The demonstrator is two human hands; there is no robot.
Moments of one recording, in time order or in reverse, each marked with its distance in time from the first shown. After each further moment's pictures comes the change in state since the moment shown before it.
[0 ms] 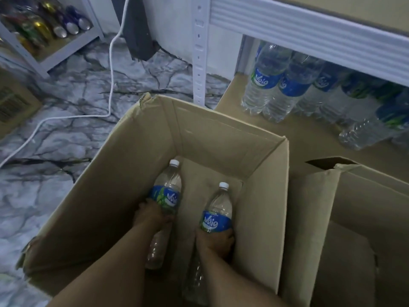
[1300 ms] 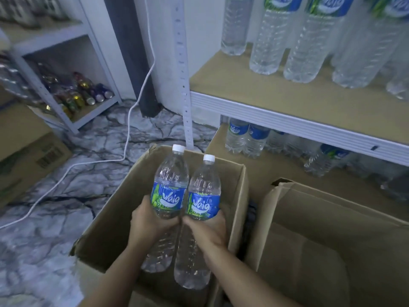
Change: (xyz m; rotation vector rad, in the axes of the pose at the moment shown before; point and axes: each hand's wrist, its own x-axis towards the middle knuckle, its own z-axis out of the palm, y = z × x) left_hand -0.175 0.019 -0.090 -0.540 0.473 0.434; right_hand -0.105 -0.081 -0.112 0.290 -0.228 -0.445
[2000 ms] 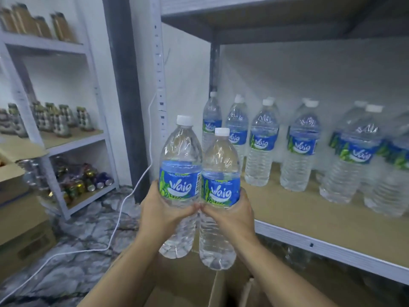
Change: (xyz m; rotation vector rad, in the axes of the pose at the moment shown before) left_hand -0.002 0.256 -0.080 -0.505 0.202 0.560; right_hand -0.025 -0.259 -0.154 0.090 0.030 -0.764
